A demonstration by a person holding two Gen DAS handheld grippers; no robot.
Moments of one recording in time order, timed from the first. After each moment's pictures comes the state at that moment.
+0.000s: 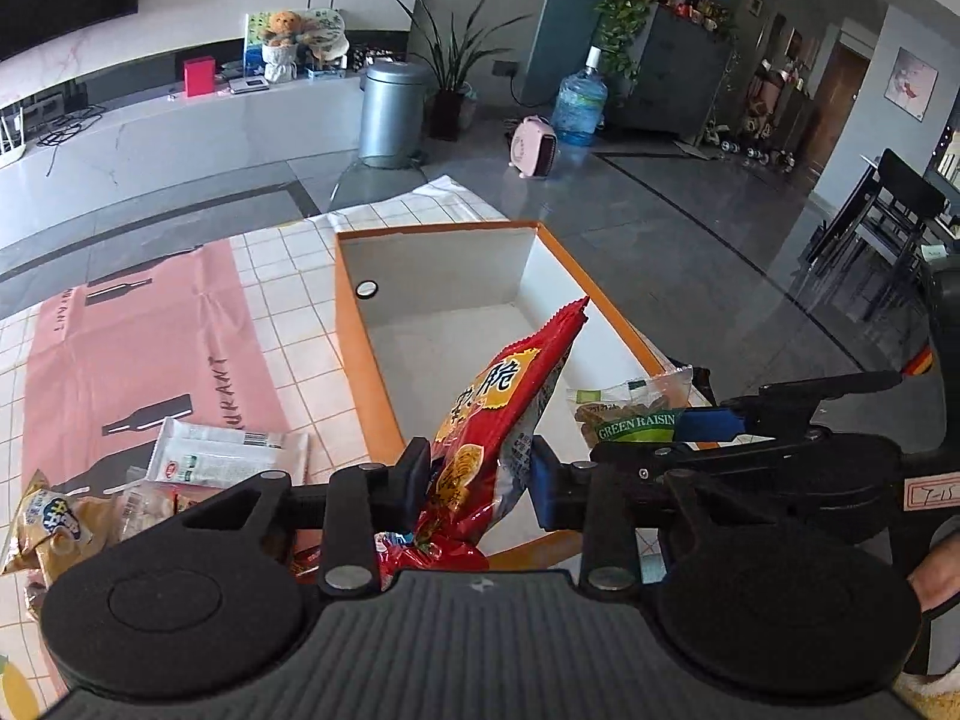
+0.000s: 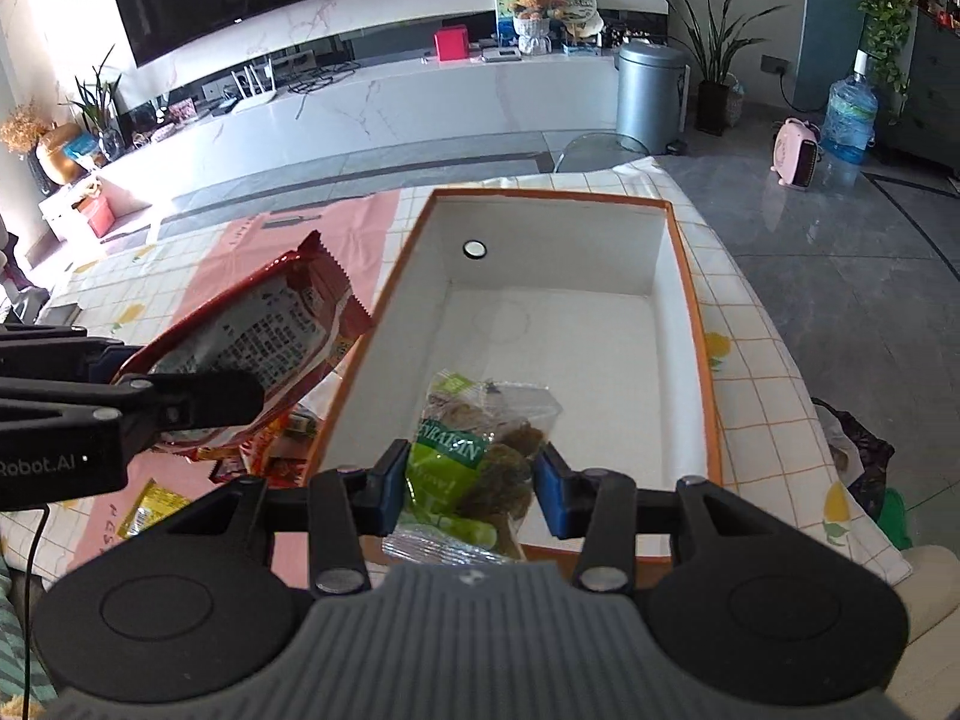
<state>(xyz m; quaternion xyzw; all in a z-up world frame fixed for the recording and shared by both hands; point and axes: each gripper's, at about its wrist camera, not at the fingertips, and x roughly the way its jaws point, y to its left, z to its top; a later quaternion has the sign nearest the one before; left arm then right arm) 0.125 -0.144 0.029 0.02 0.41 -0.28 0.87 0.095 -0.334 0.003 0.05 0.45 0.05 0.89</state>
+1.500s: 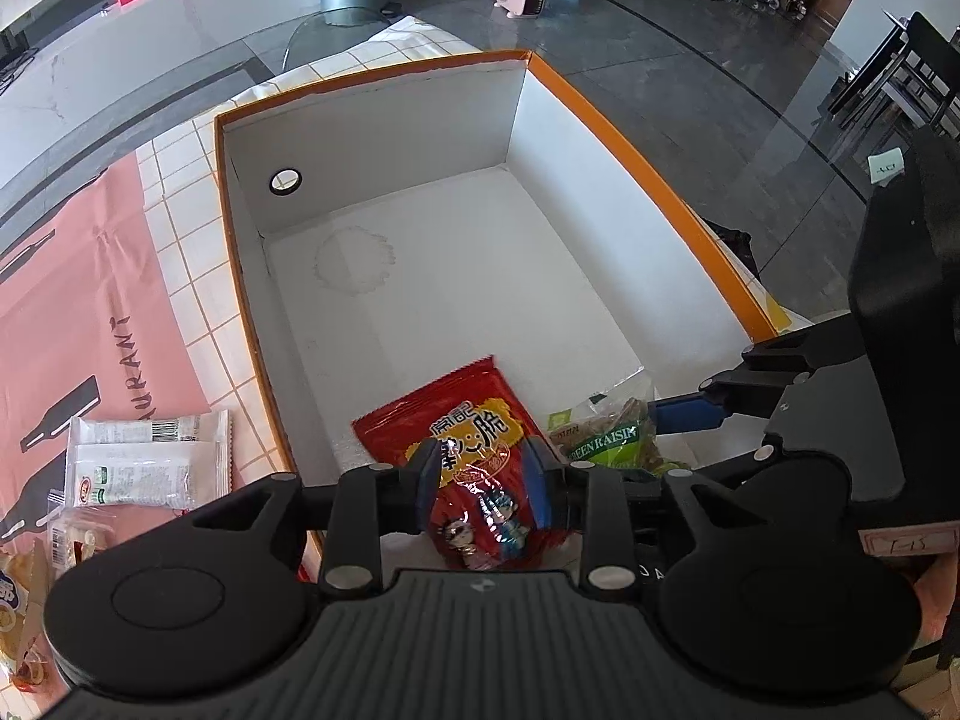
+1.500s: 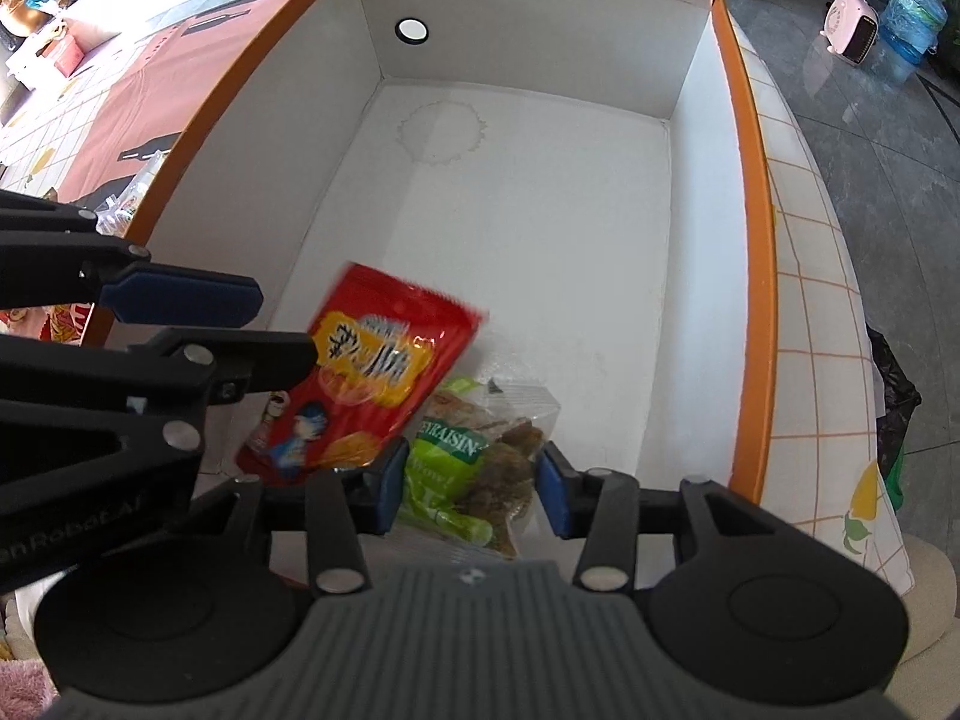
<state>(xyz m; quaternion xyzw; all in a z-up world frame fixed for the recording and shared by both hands) 0.187 -0.223 -0.035 0.11 0.53 -0.27 0.79 0.188 -0.350 -0.096 0.00 0.61 0.07 0.79</state>
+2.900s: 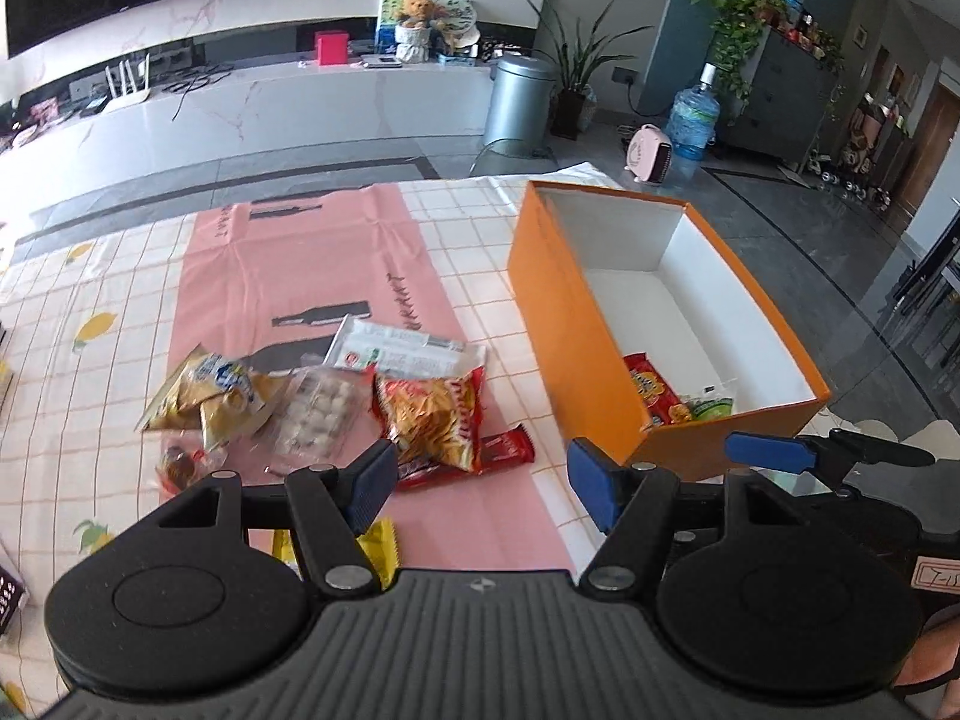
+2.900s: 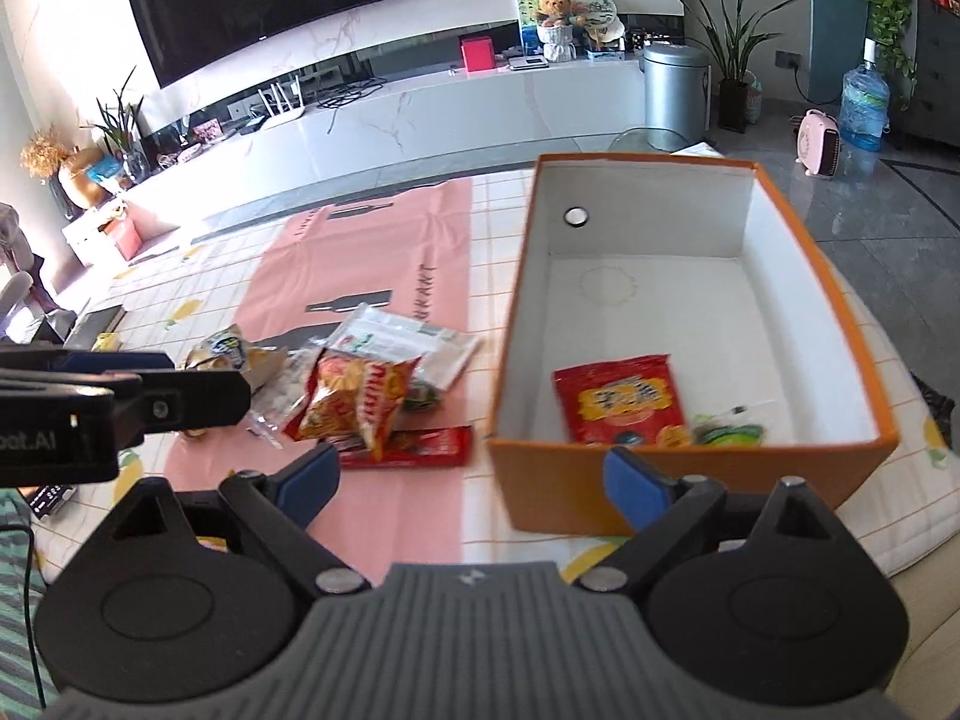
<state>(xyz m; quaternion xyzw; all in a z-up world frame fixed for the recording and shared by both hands) 0.069 -0.027 0.017 -0.01 0.42 -0.16 0.89 0.055 -0.212 -0.028 0.09 0.41 0.07 0.91</state>
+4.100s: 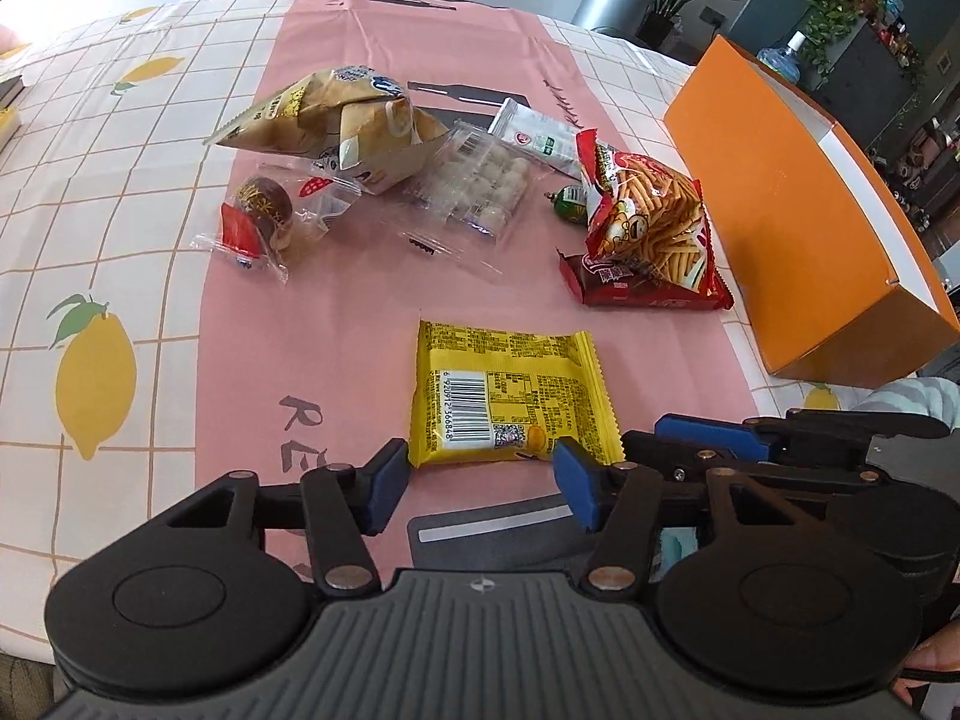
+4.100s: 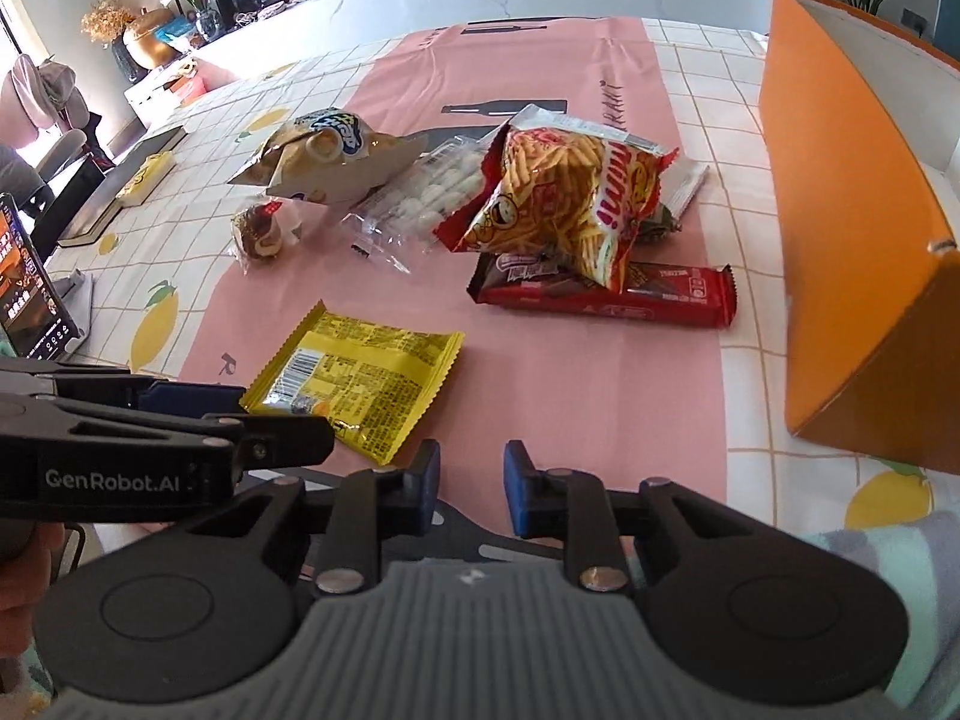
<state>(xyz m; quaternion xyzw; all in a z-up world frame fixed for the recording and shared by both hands) 0.075 0.073 -0.109 -0.08 0.52 -0.13 0.84 0.089 -0.100 -0.134 0.04 0.51 0.17 0.85</state>
